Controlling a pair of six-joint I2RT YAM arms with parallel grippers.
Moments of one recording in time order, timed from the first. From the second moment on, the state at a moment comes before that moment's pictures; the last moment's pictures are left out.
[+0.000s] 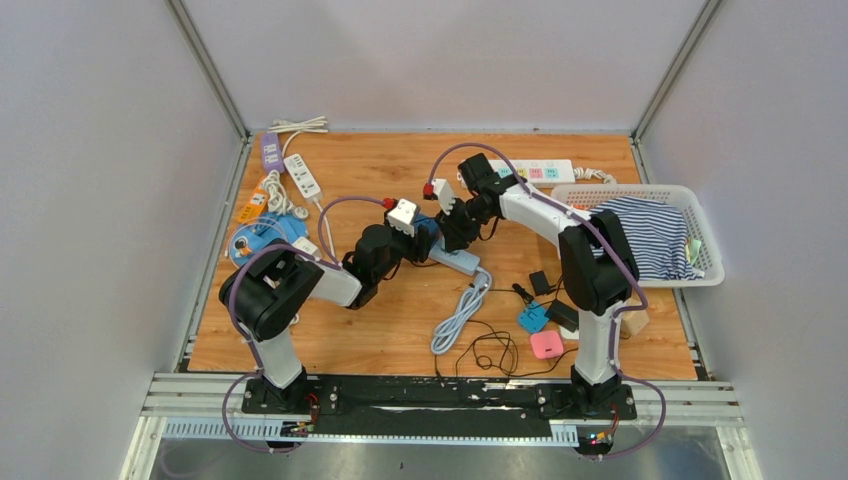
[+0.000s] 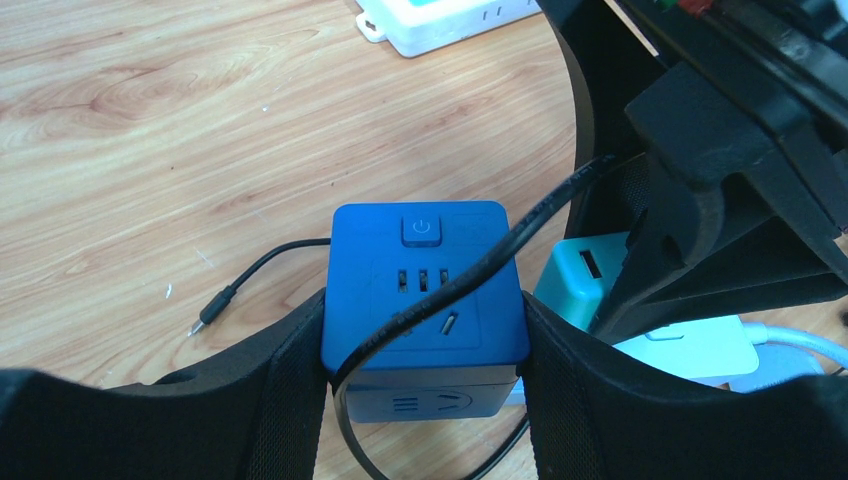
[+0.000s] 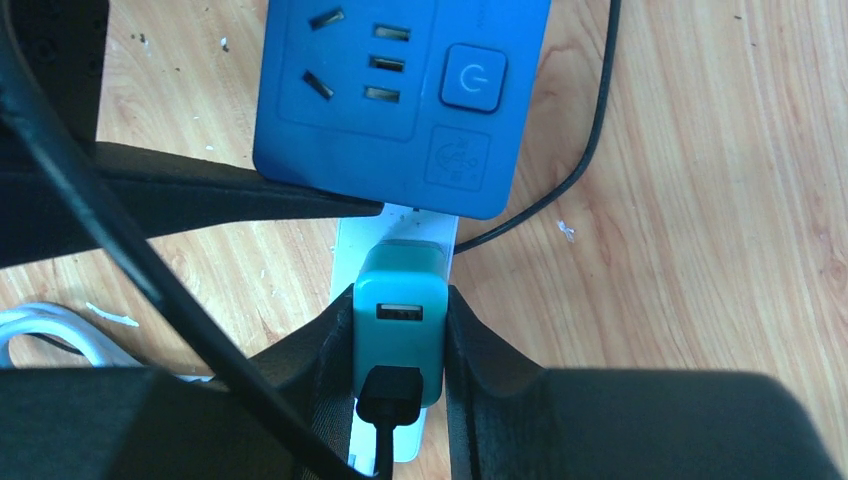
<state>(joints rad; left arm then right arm) -0.65 1.76 0.59 0.99 -0.05 -0.10 0.53 1.95 1.48 -0.61 -0.53 -0.52</state>
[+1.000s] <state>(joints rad) -0.65 1.76 0.60 0.99 -0.04 -0.10 0.52 1.98 1.52 -0.66 -0.54 -0.49</state>
